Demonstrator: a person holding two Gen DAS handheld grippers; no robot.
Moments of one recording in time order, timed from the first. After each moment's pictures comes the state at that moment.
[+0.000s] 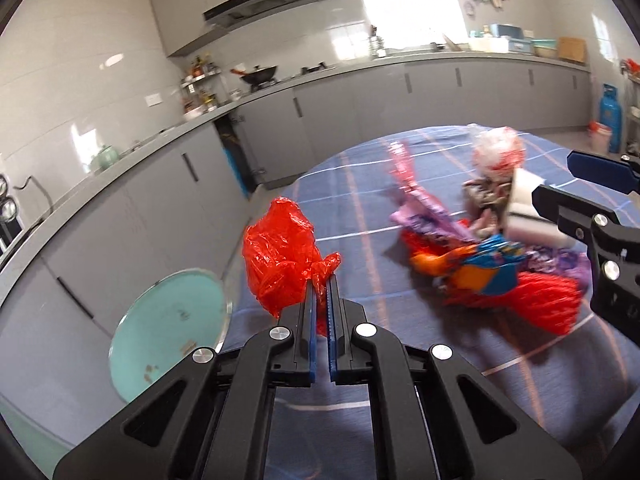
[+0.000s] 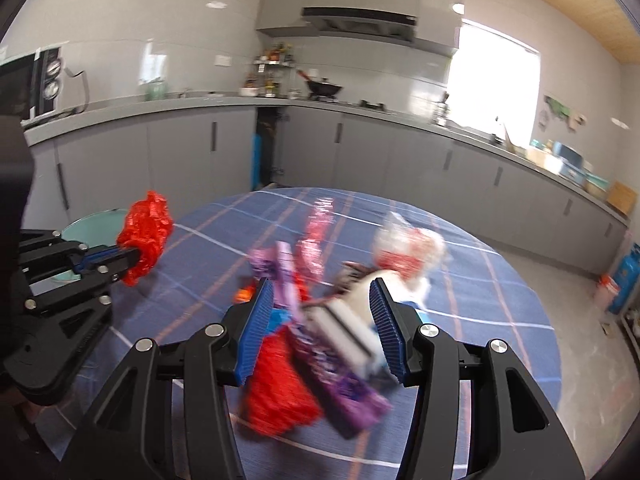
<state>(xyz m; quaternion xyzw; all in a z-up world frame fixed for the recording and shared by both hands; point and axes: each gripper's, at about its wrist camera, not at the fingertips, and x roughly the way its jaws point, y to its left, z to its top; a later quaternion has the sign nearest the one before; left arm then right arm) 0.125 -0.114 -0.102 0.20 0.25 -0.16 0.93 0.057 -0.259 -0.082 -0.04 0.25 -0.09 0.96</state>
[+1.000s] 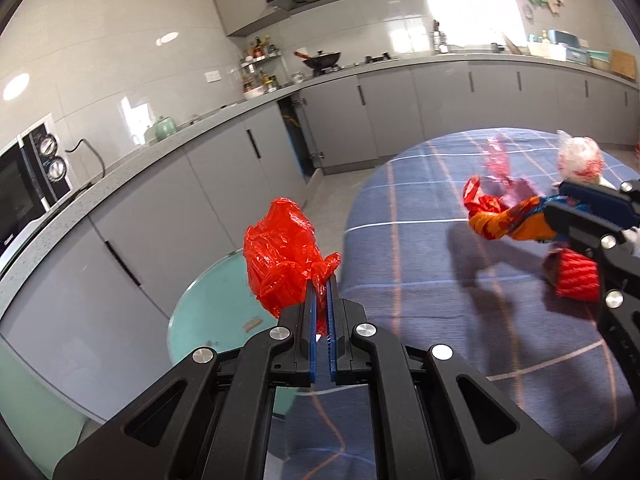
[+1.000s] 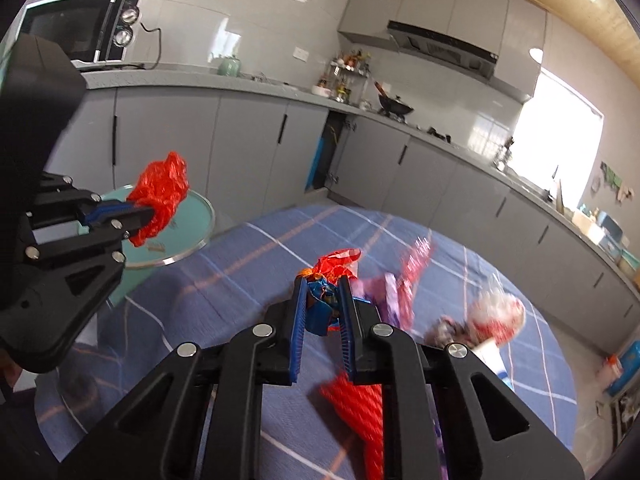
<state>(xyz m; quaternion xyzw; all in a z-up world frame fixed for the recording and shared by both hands) 0.150 -0.045 -0.094 0.18 0.26 -0.06 0.95 0.099 -0.173 -0.082 -0.14 0.24 0.00 0.96</state>
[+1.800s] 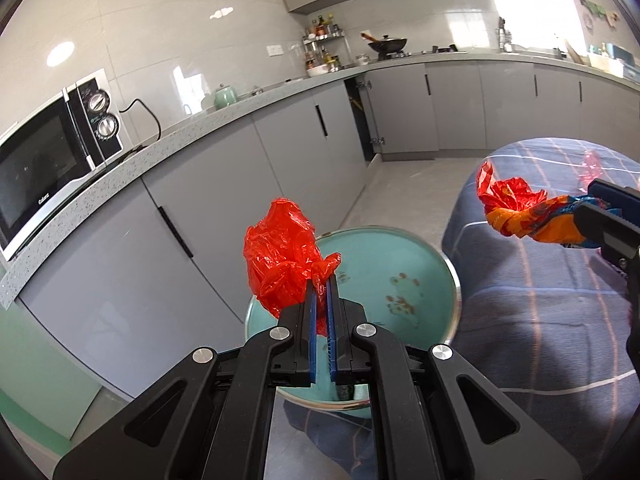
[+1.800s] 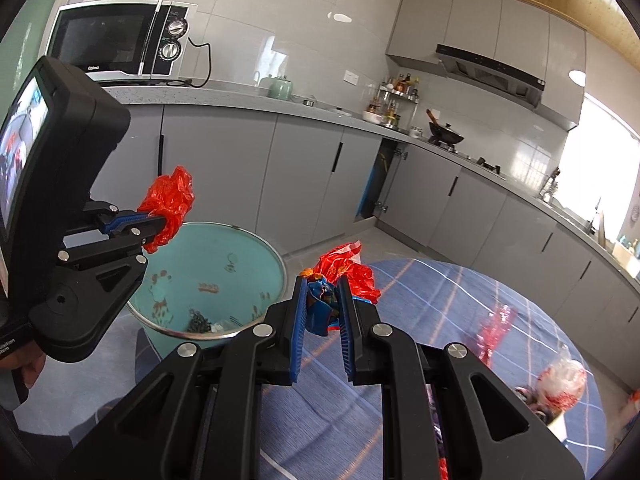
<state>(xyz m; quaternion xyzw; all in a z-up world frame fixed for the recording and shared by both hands) 0.193 0.033 -0.089 0.15 0.28 0.04 0.95 0.150 -0.106 -0.072 -0.15 0.21 0.09 0.96</state>
